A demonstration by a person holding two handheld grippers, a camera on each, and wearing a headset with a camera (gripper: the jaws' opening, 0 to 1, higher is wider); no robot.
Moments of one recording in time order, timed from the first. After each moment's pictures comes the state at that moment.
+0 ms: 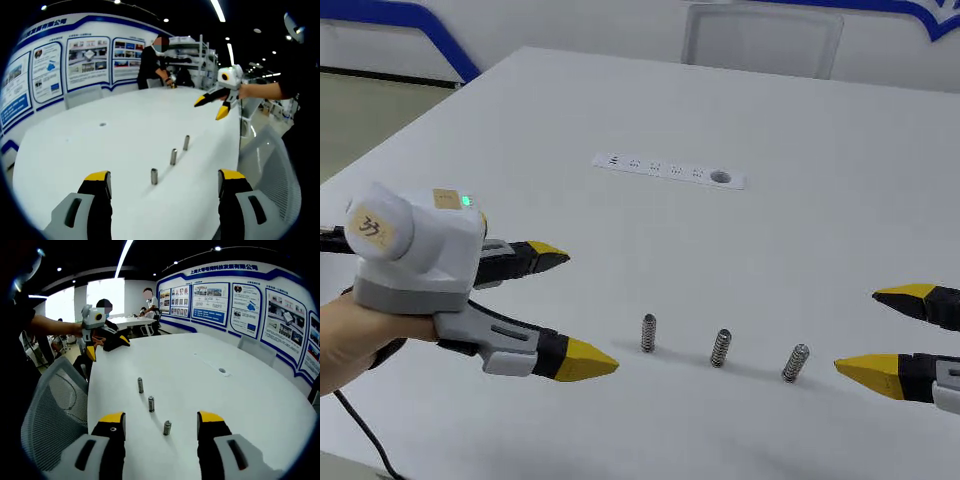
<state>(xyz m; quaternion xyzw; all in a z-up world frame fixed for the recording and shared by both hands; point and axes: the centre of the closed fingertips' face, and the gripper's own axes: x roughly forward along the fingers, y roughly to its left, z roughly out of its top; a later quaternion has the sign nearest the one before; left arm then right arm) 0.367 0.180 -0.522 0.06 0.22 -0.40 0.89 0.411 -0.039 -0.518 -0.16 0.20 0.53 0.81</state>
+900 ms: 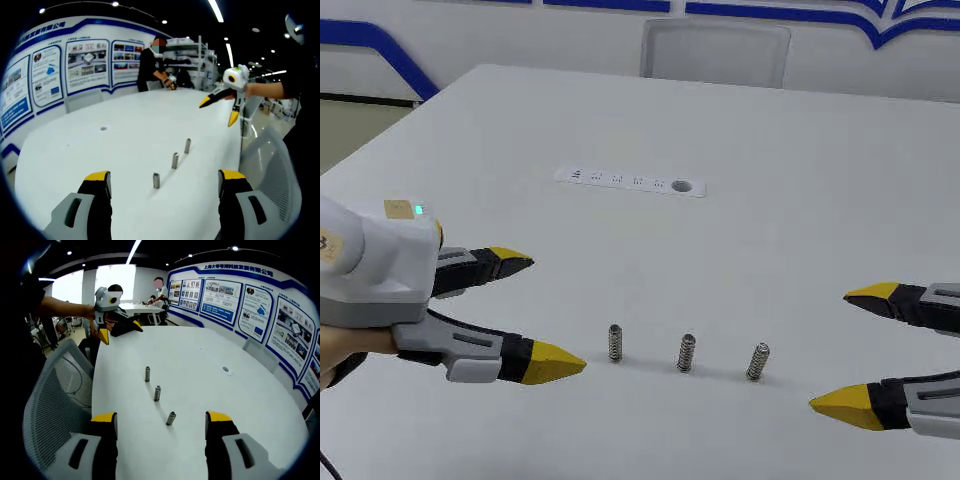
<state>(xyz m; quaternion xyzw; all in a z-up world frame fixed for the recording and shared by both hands) 0.370 0.178 -0.515 0.07 0.21 -0.40 0.89 0.391 -0.042 -0.519 -0.23 0.21 0.55 0.78</state>
